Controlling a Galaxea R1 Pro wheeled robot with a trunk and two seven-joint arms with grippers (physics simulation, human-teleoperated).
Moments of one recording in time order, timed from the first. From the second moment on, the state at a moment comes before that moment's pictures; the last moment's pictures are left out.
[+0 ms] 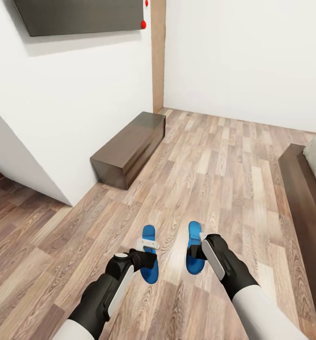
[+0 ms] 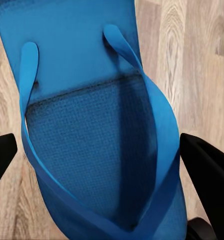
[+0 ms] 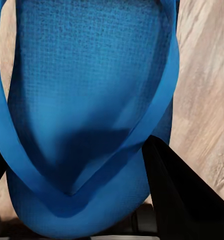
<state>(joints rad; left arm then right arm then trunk) -0.48 -0.15 -0.31 -1.10 0.12 0.67 -0.02 -0.66 0.04 0.19 -0.91 -0.38 0.92 -0.34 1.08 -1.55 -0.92</state>
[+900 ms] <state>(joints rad) -0.48 -0.14 -0.31 -1.10 0.12 0.67 0.00 -0.66 0.04 0.19 -0.92 -0.38 0.92 -0.34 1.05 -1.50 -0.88</state>
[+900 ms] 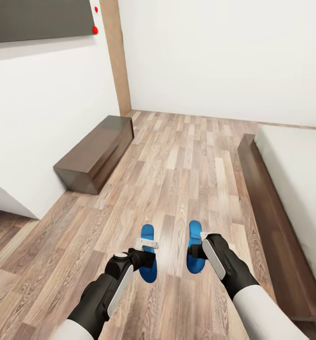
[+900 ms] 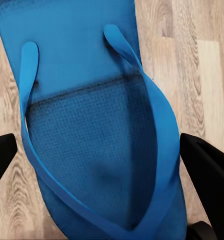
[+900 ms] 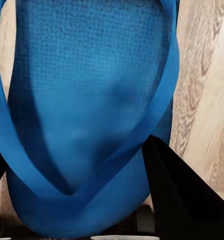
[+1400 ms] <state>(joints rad) -0.48 -0.14 -0.30 -1.03 0.11 0.64 0.03 -0.64 0.04 0.19 -0.85 -0.38 0.78 -0.31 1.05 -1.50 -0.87</state>
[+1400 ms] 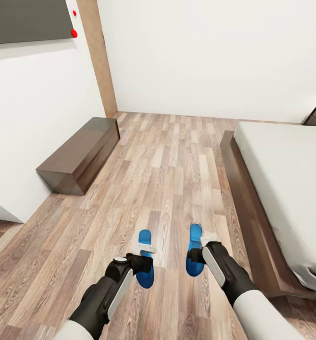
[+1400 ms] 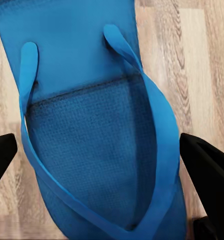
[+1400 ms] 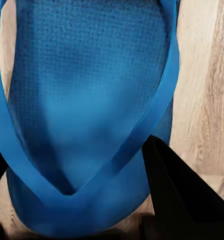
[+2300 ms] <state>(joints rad) -0.48 -0.12 -0.19 -0.30 0.11 0.02 0.04 -0.63 0.03 0.19 -0.11 -0.25 0.07 -0.08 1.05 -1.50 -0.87</state>
